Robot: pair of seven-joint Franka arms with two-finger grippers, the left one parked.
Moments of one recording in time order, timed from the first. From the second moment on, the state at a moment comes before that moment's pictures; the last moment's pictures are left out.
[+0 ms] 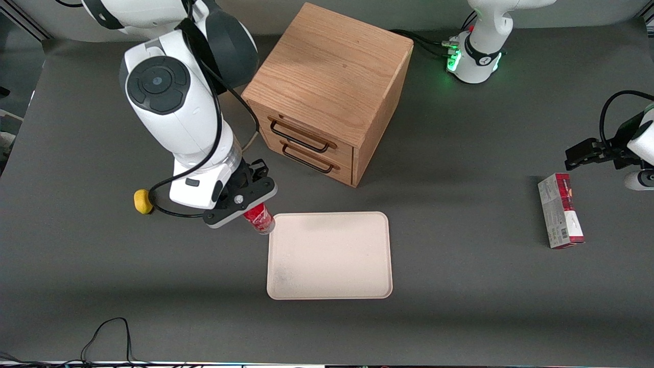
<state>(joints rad) 0.60 0.66 -0.16 -0.82 0.05 1.53 -0.07</state>
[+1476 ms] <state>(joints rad) 0.53 0.99 -0.12 -0.82 0.05 1.87 -0.07</state>
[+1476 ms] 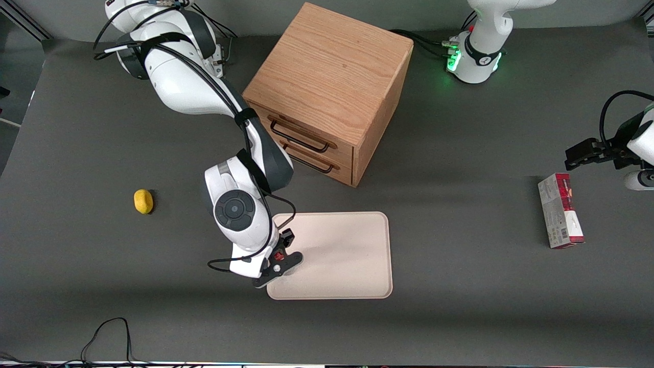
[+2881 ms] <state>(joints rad) 0.52 0.68 -0.16 -0.84 0.04 1.54 -0.07</state>
